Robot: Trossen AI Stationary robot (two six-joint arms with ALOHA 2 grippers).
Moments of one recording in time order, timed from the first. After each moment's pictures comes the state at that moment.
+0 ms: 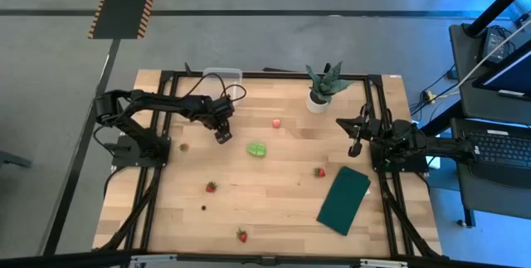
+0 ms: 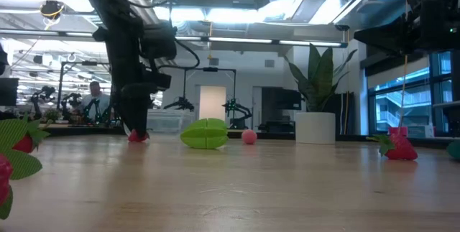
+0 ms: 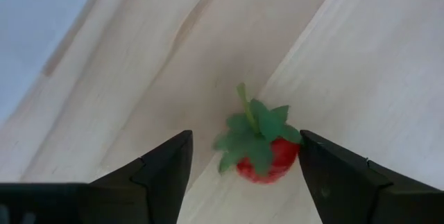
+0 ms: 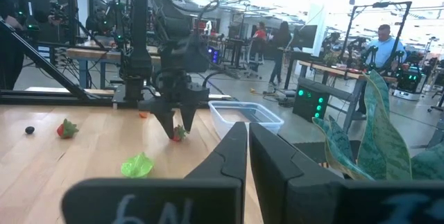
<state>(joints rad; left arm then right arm) 0.40 1.53 0.72 -0.49 -0.06 -0.23 -0.06 0.00 0.01 0.13 0.27 -0.17</state>
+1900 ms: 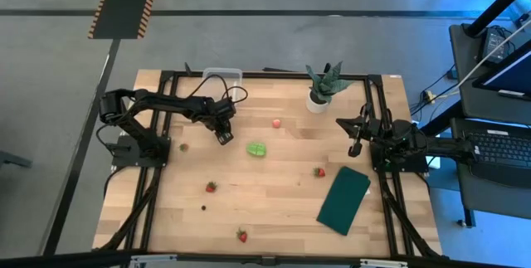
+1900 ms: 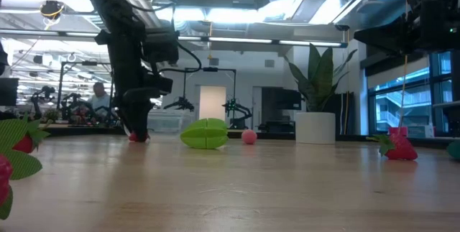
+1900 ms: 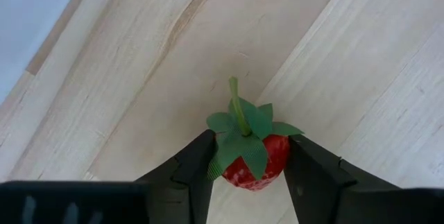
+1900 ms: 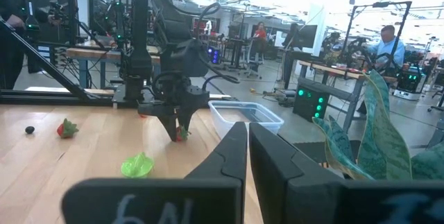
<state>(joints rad) 0.39 1.56 0.72 -0.48 -0.06 -0.26 -0.06 0.00 0.01 0.13 0.27 -0.17</state>
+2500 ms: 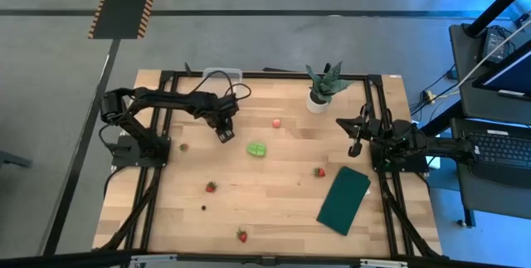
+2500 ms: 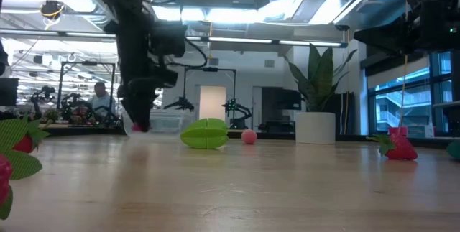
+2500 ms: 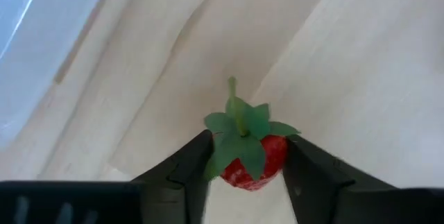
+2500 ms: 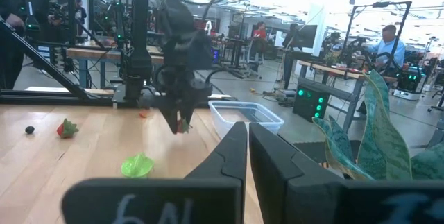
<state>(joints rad) 0.39 1.56 0.86 -0.67 -0.06 -0.21 -0.06 0.00 0.01 0.13 0.27 -0.17</state>
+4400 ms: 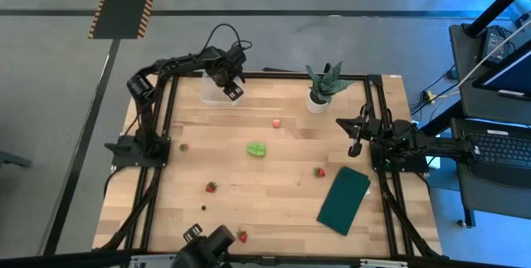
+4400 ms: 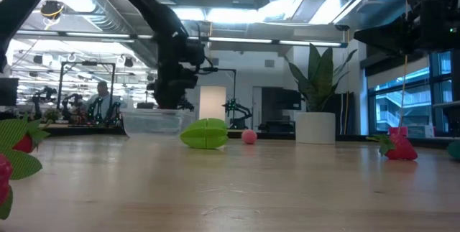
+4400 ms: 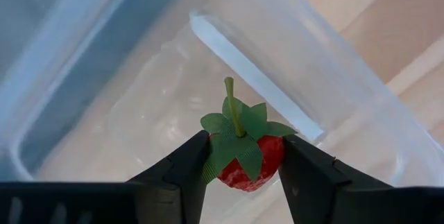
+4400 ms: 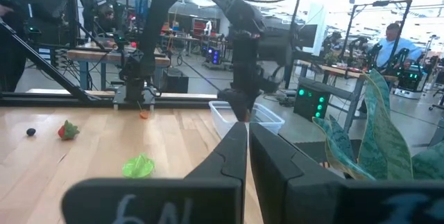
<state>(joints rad) 0.77 1.91 1.41 -0.92 -0.08 0.01 -0.06 0.00 0.01 0.13 0.27 -0.16</state>
